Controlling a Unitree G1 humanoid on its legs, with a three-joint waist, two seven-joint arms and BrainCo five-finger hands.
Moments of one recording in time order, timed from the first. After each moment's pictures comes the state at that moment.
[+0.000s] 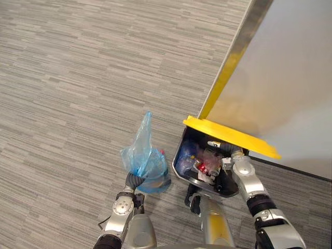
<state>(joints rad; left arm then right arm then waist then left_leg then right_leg) 0.01 0.14 -0.12 0.51 0.01 -0.20 0.11 -0.41 -0.27 0.06 0.62 0.03 -0.11 -0.15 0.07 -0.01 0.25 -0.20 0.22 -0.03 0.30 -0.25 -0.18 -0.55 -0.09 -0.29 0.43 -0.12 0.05</state>
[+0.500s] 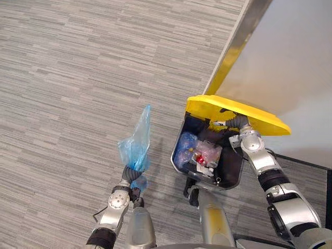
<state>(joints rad) -0.03 0.22 -0.16 0.50 -0.01 -0.21 0.11 -0.60 -0.41 0.17 0.66 -0.04 -0.11 -0.15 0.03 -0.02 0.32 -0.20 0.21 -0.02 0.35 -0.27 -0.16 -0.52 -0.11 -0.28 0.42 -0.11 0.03</state>
